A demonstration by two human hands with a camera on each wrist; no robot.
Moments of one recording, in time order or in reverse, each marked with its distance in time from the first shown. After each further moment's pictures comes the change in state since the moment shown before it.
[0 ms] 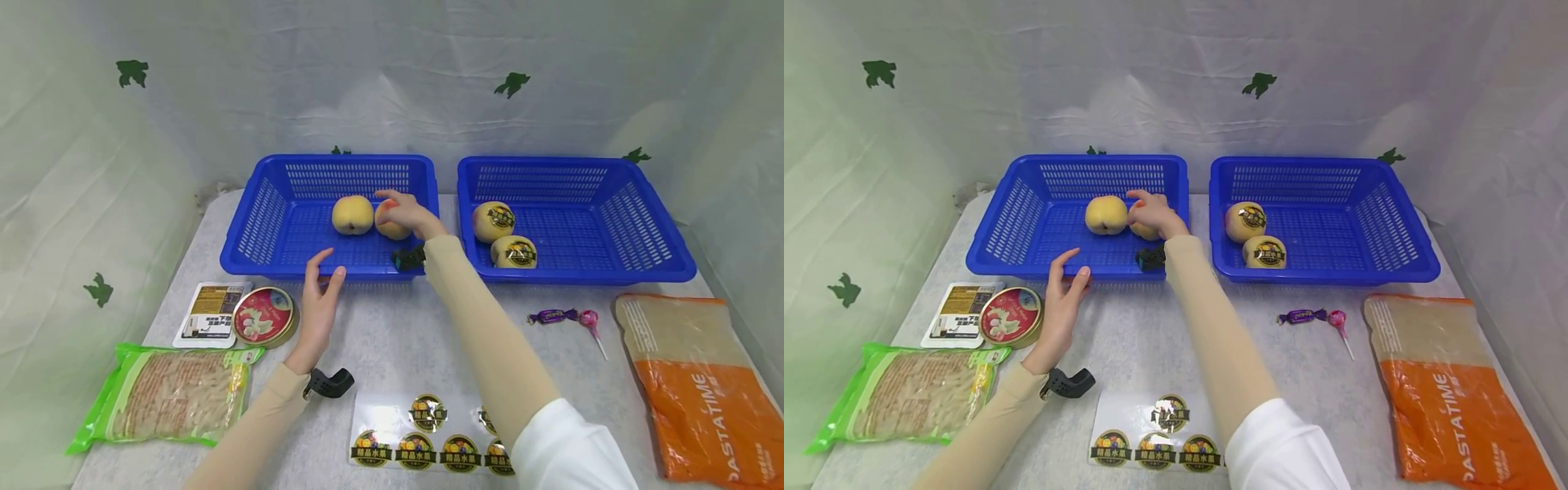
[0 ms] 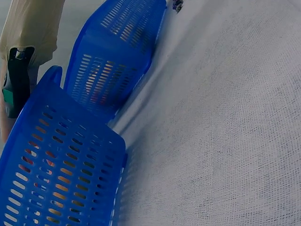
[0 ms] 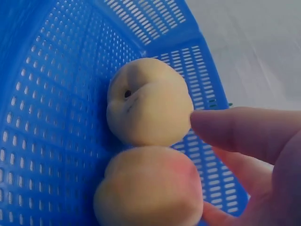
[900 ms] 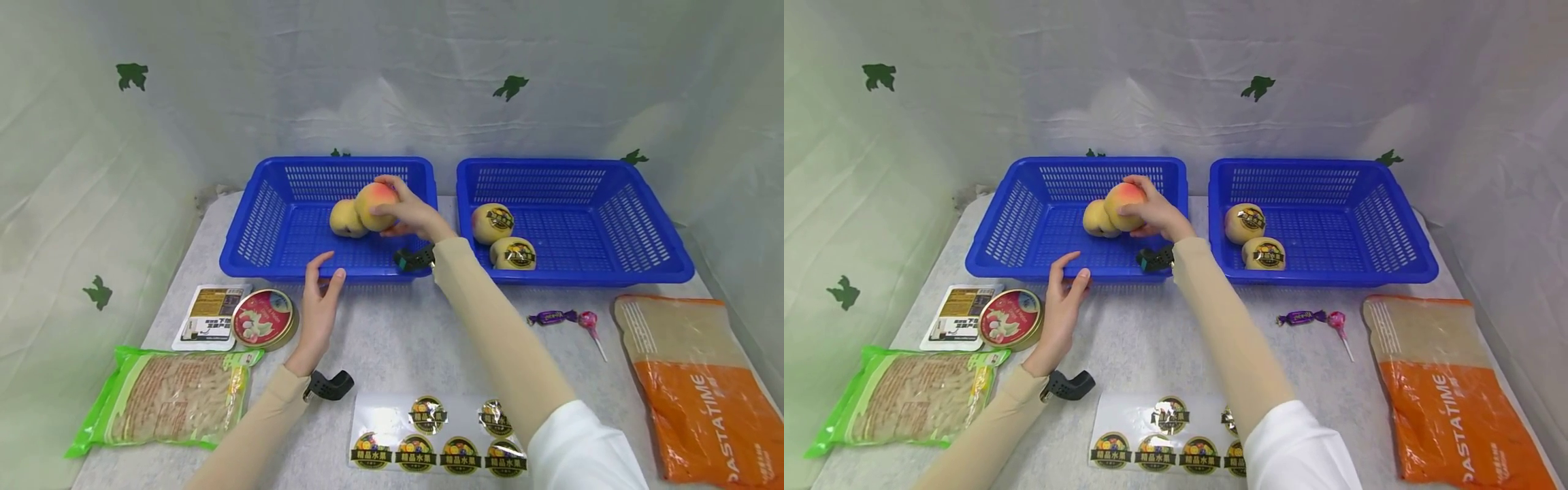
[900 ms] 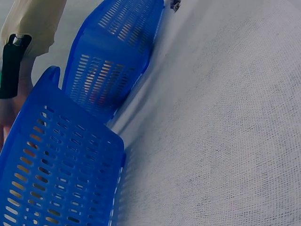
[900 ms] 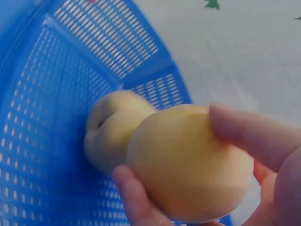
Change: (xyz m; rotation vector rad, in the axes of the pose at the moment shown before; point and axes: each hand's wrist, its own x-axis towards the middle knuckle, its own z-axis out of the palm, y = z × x) left_hand -0.002 0.003 0.001 0.026 0.001 0.021; right_hand -0.003 -0.003 -0.004 0.368 -0.019 -0.059
